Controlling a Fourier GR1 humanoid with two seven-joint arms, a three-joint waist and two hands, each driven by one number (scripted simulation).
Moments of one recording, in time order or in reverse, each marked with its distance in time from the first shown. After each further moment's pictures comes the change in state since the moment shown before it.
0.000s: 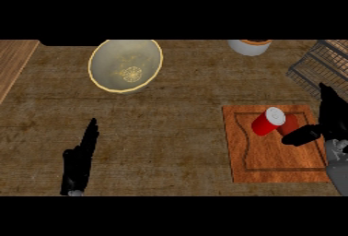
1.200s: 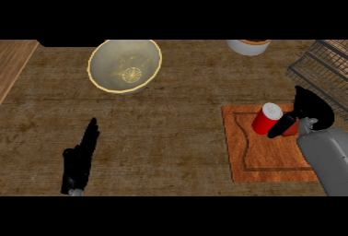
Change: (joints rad) left arm 0.003 -0.047 0.065 0.025 -0.049 -0.062 -0.010; right arm -0.154 0.187 -0.087 0.310 0.042 0.200 -0.021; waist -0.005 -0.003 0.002
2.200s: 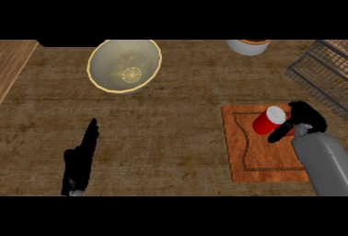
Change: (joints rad) left arm 0.023 -0.047 0.042 -0.031 -0.069 -0.027 0.030; right arm 0.022 0.087 -0.115 0.176 0.061 0.028 -0.084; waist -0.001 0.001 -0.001
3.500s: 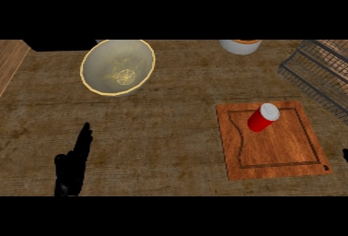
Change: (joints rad) left arm 0.049 -0.019 0.064 -0.030 -0.028 -0.045 0.004; right arm 0.359 -0.307 -0.264 -0.093 -0.069 -0.125 -0.570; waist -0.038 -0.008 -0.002
